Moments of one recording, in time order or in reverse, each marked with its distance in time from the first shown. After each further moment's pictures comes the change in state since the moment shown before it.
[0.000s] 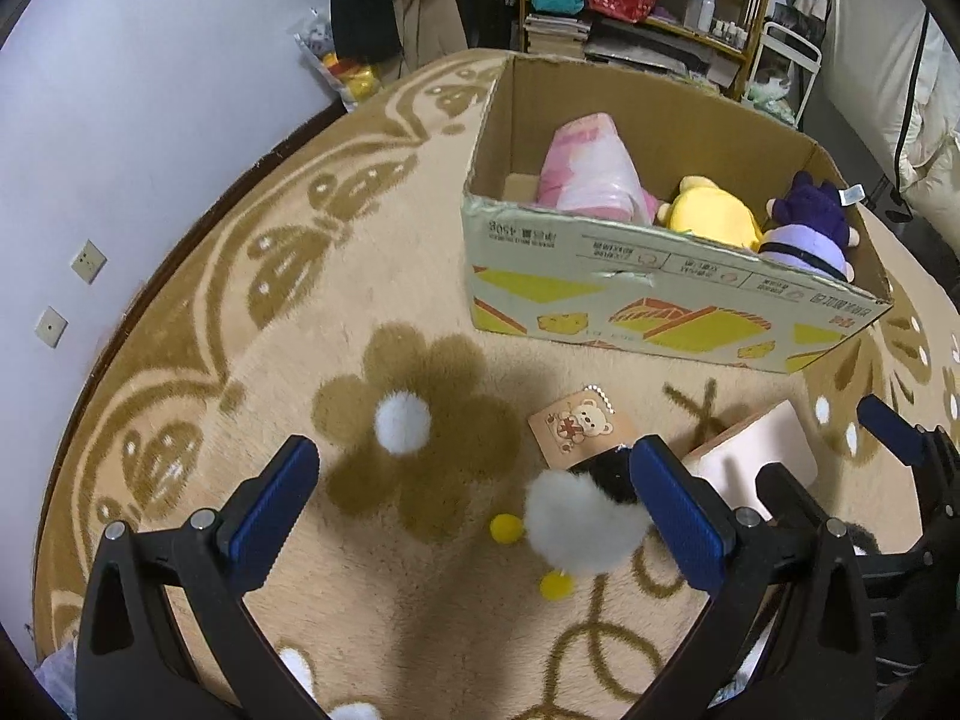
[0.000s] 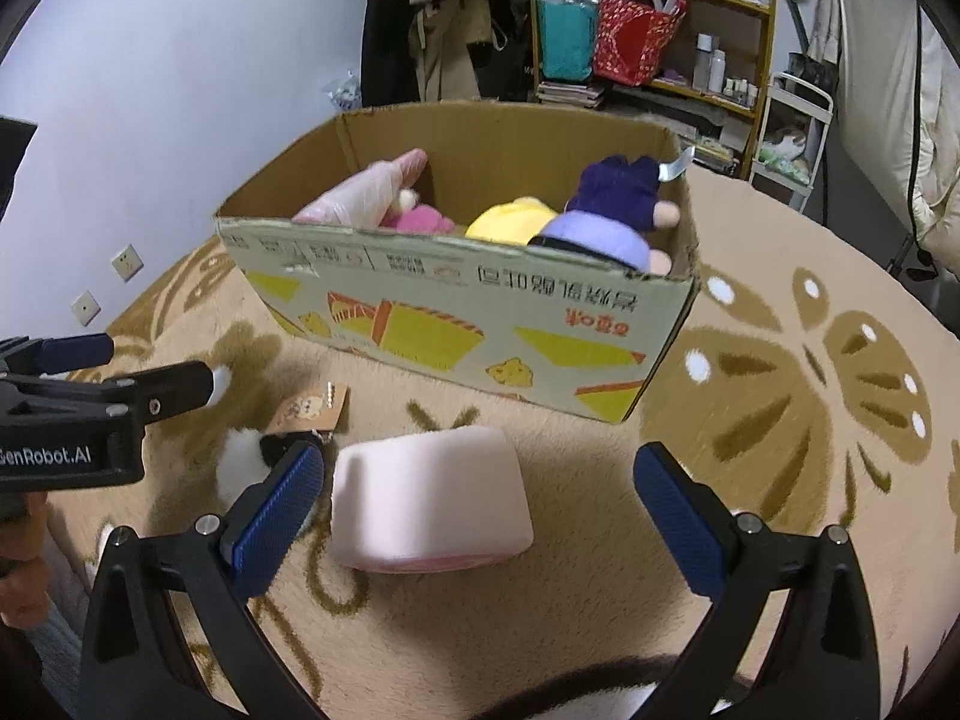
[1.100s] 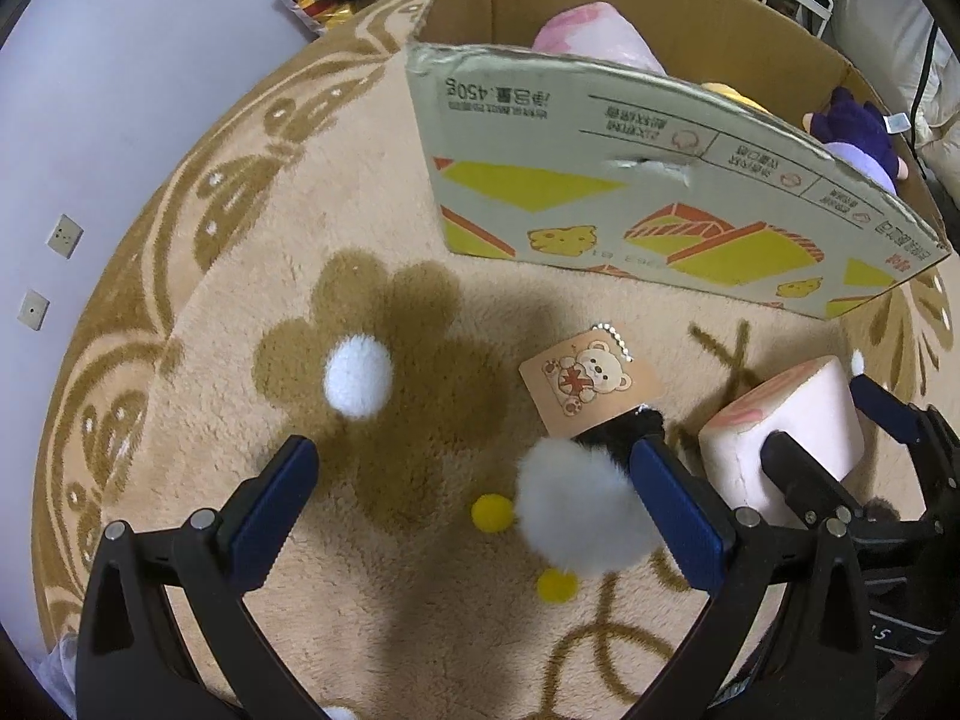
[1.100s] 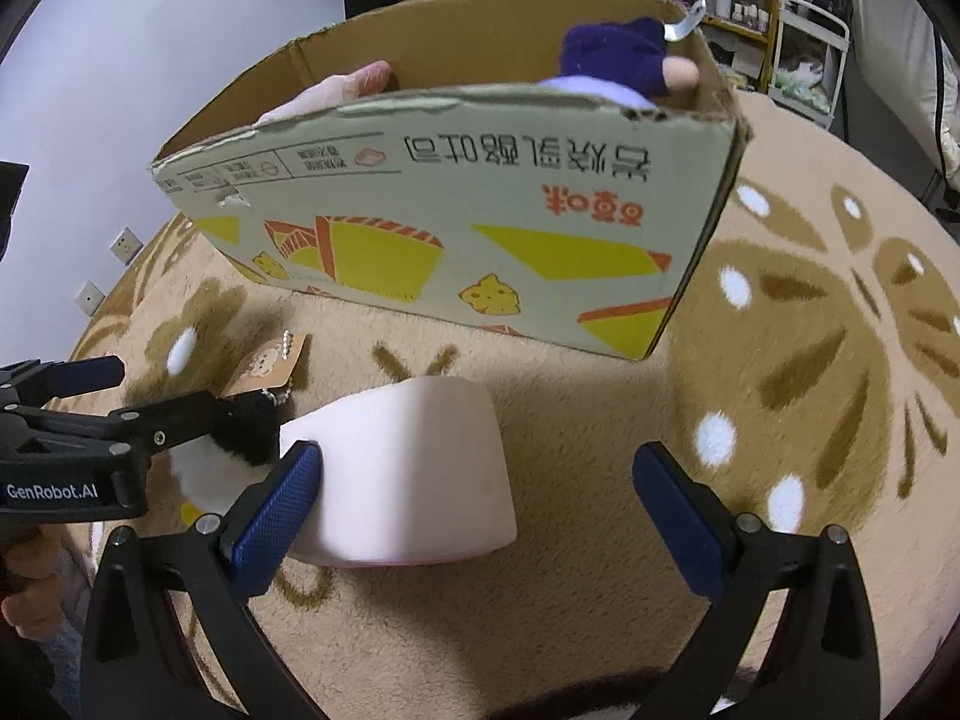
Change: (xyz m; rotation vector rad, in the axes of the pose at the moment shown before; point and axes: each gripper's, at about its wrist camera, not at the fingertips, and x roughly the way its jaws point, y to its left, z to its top) left arm 0.051 -0.006 -0.007 0.028 0.155 -0.010; right arm 0.043 -0.019 -0.013 0.066 0.149 0.068
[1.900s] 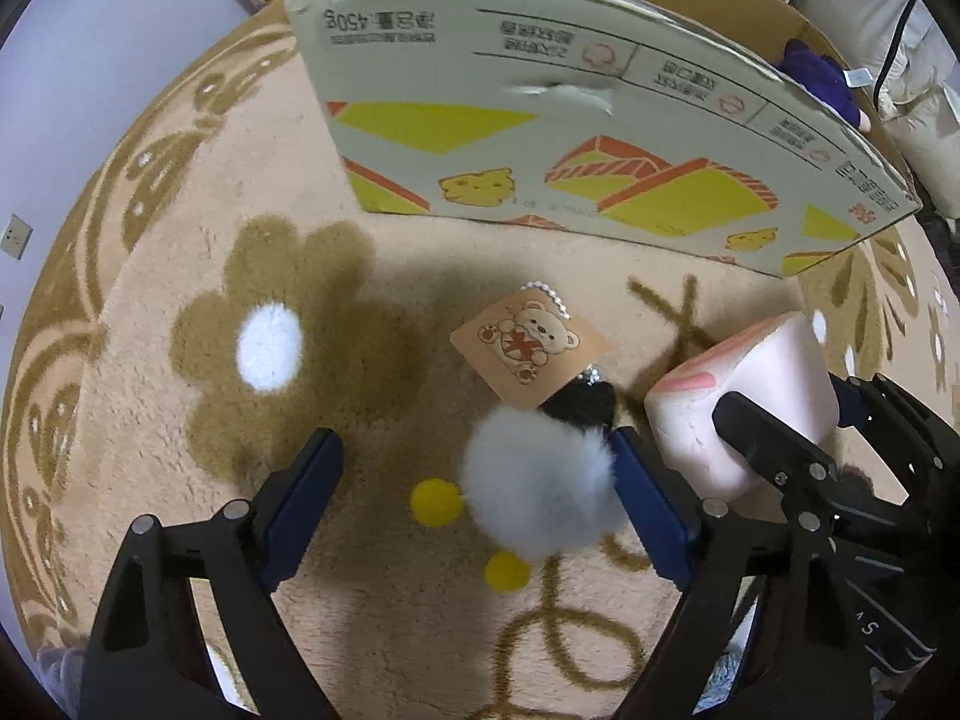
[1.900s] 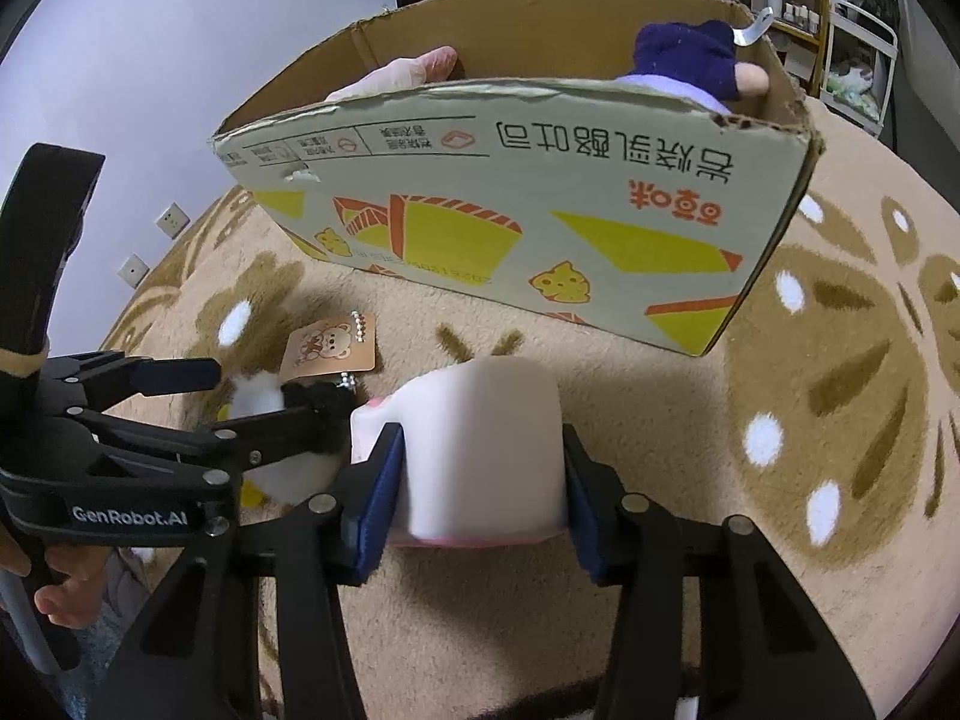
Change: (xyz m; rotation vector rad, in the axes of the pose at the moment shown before) left arm 0.020 -0.012 -0.004 0.038 0.064 -0.122; right arm -0.005 0.010 -0.001 -0.060 0.027 0.107
